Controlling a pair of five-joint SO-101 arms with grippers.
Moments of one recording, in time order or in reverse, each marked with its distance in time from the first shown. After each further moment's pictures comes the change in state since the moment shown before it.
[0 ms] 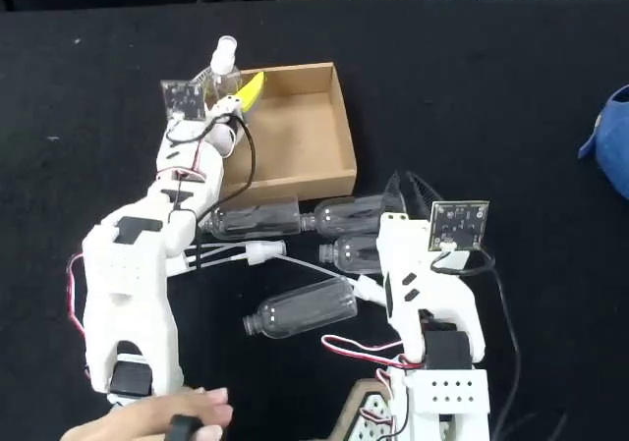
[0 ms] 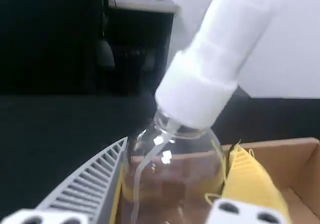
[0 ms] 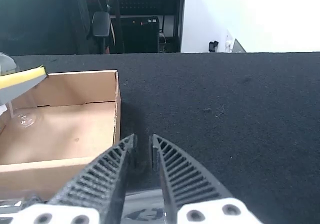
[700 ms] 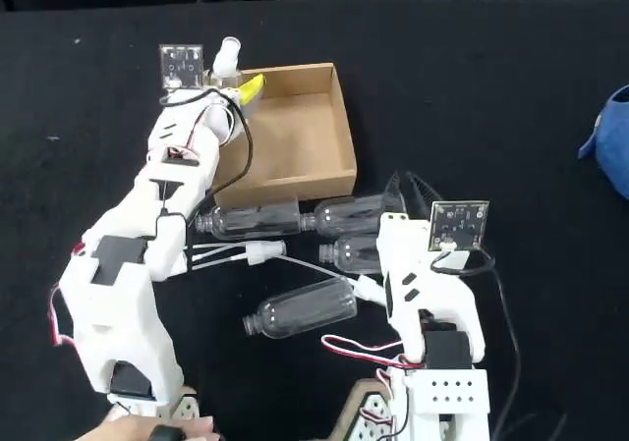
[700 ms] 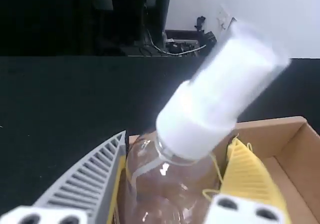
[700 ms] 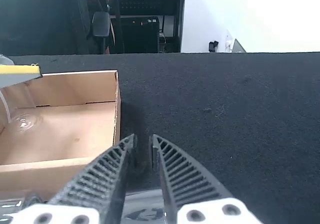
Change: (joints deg) left arm 0.1 -15.2 1.8 25.1 0.0; right arm 0.0 0.0 0.0 0.0 0.0
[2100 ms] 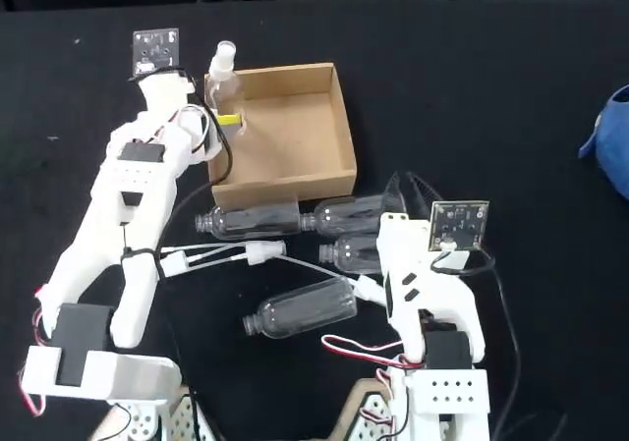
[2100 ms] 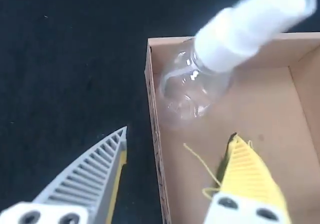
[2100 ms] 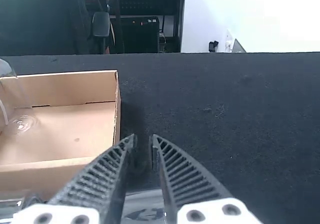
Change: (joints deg) left arm -3.1 -24.7 4.0 45.9 0.0; right arm 0.0 0.0 0.0 0.0 0.0
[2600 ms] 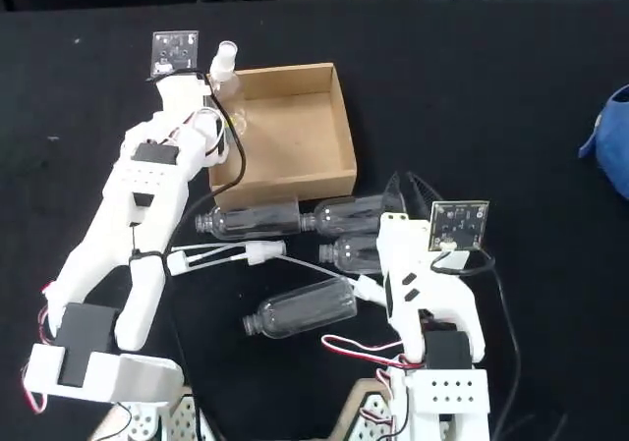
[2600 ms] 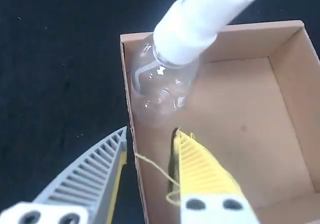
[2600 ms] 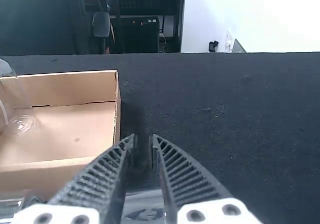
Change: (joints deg) left arm 3.2 0.0 0.0 0.3 0.0; right arm 0.0 0.0 0.0 0.0 0.0
